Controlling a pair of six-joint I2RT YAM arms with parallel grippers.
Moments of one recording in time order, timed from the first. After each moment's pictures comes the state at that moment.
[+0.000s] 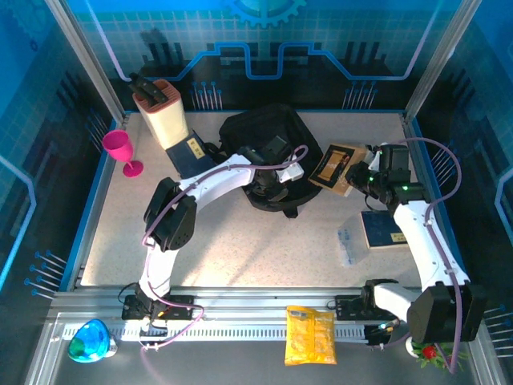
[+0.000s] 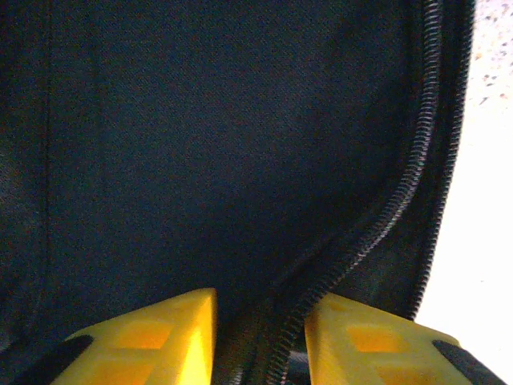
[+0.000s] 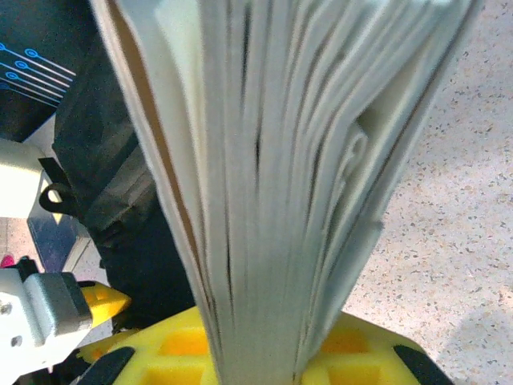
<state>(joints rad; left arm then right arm) -0.71 2.07 1.75 -0.87 0.02 0.31 0.01 1.12 0.97 -0.60 -0.24 0.58</state>
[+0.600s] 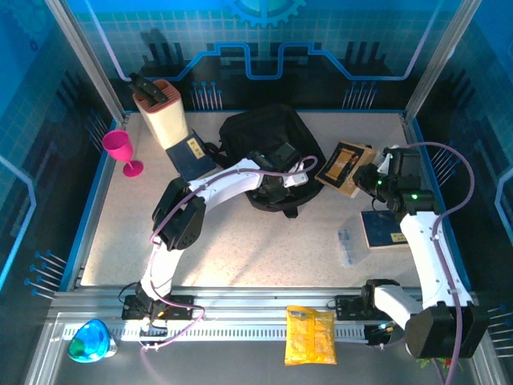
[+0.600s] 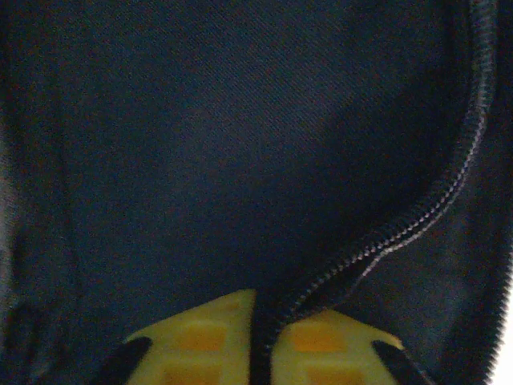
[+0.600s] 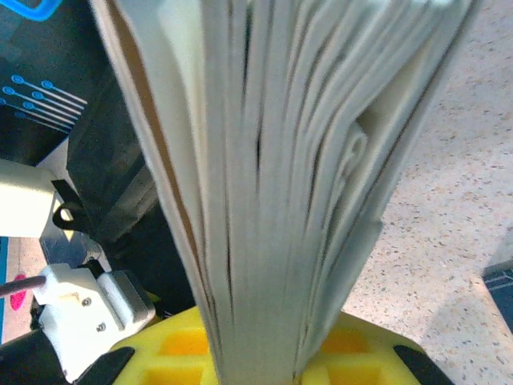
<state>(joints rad) -0.75 2.11 1.77 -0.82 -0.11 0.38 -0.05 1.01 0.97 -0.67 -0.23 0.59</state>
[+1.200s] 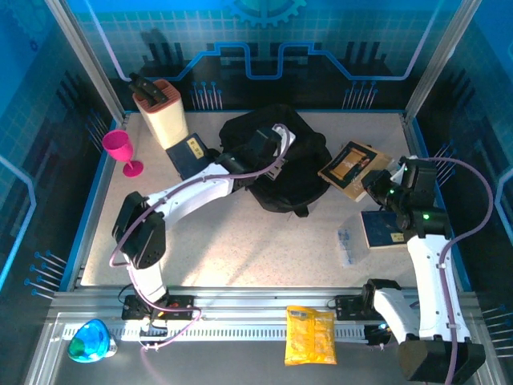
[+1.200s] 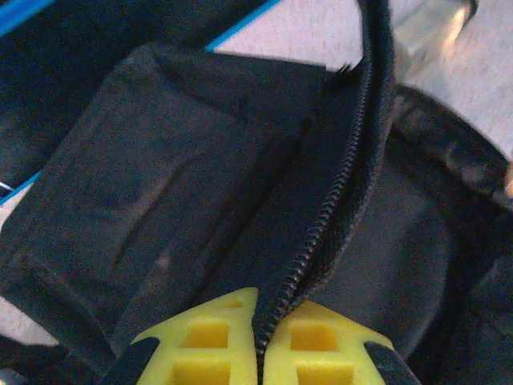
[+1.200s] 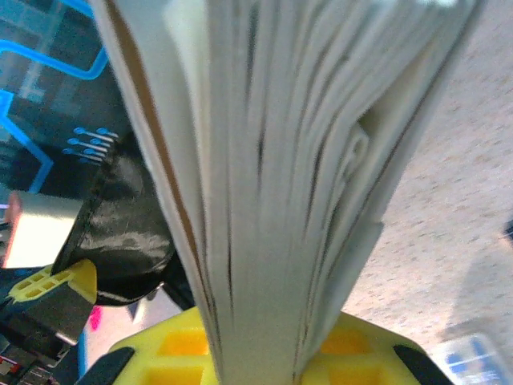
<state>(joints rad) -0.71 1.78 1.50 -0.33 -0.24 0.07 -0.10 0.86 0.93 -0.69 -0.33 0.78</state>
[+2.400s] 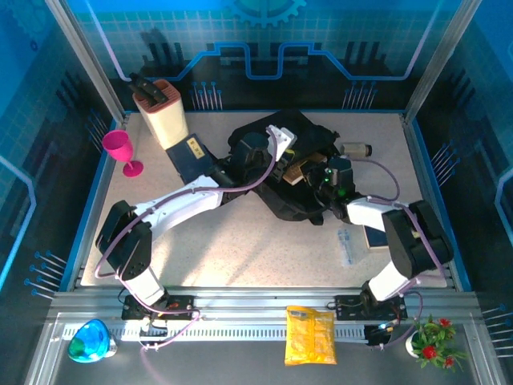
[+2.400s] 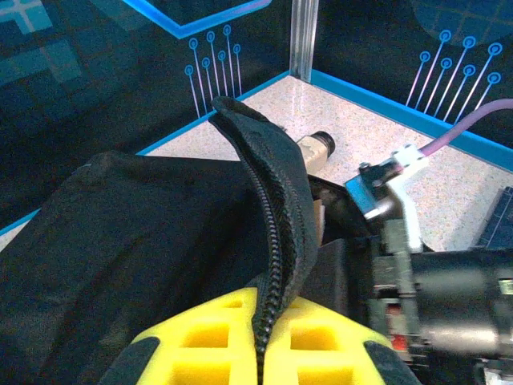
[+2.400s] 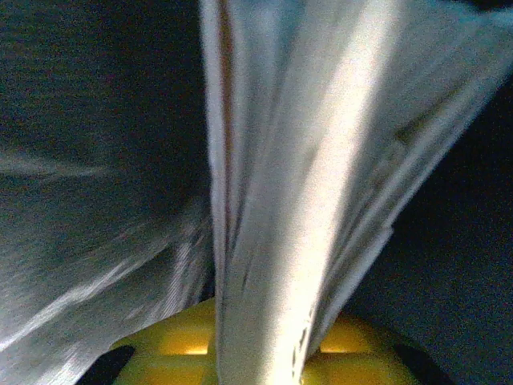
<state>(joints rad) -0.72 1.67 1.31 0.02 0.00 0.01 0.31 1.62 0.69 0.53 -0.19 1.30</state>
